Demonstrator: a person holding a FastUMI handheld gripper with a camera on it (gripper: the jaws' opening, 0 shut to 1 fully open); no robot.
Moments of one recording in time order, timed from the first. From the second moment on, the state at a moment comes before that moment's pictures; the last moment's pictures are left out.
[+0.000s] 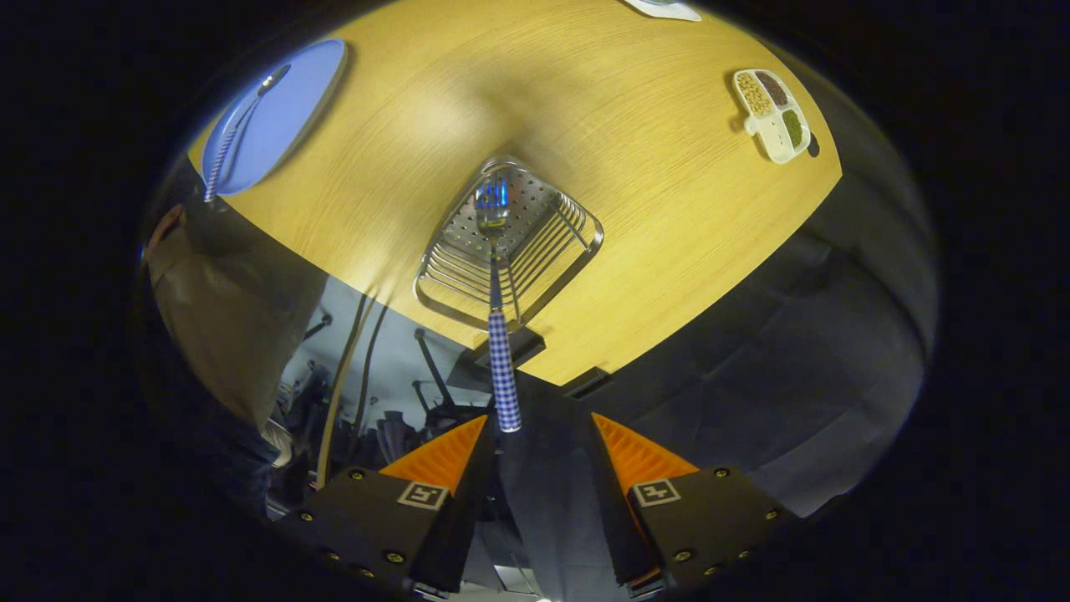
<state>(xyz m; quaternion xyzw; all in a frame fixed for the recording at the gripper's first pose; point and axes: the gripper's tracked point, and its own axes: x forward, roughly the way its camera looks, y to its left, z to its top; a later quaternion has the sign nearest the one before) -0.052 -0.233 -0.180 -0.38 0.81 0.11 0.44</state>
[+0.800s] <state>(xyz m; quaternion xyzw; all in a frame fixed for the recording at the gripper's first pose) -0.048 -0.121 -0.159 -0.30 0.73 0.19 0.58</state>
